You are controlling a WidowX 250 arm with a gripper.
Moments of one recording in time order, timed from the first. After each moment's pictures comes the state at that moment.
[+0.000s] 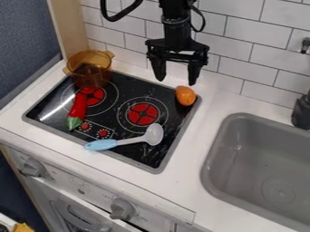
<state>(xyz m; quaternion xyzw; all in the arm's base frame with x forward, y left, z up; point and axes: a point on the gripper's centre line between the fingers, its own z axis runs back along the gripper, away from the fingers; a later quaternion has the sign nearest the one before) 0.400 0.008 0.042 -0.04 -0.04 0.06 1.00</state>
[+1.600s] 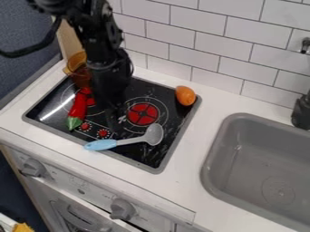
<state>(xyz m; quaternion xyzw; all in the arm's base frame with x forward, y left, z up) 0.281 0.071 0.023 0.03 -0.04 -0.30 0.95</state>
